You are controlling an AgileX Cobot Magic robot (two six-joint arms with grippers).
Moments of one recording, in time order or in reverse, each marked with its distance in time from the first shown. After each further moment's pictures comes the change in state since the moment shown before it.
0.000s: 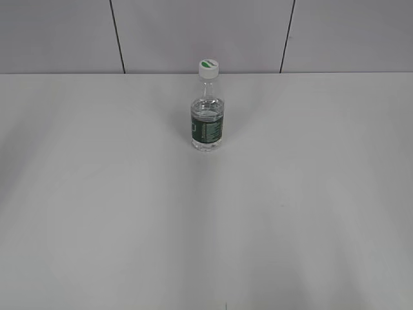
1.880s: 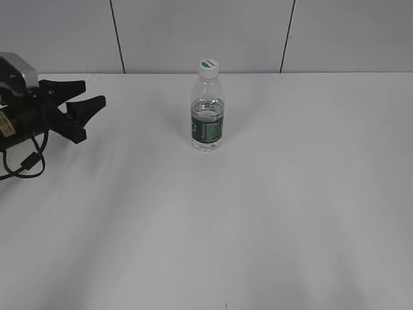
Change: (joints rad) left arm 0.138 1.074 -0.003 0.893 -1.042 -0.375; right arm 0.000 0.000 0.000 0.000 0.000 0.000
